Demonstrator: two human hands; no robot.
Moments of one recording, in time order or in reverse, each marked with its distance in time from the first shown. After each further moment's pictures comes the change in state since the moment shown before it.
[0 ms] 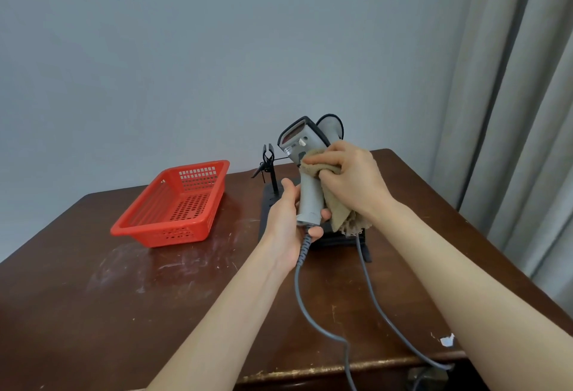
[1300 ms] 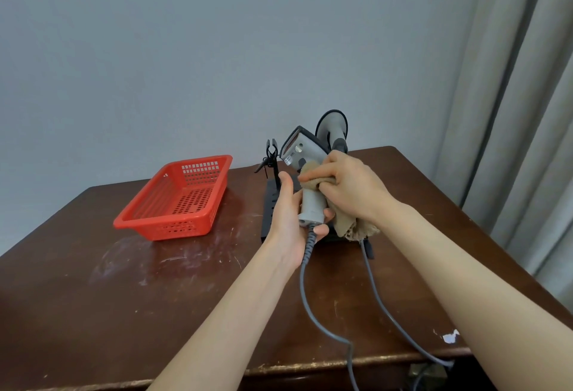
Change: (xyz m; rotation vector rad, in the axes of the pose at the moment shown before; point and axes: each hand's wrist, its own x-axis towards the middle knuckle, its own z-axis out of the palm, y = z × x) left_hand 0.008 -0.006 -0.008 -0.088 -0.093 -0.053; right_hand -0.006 -0.001 0.003 -0.178 -0.278 0.004
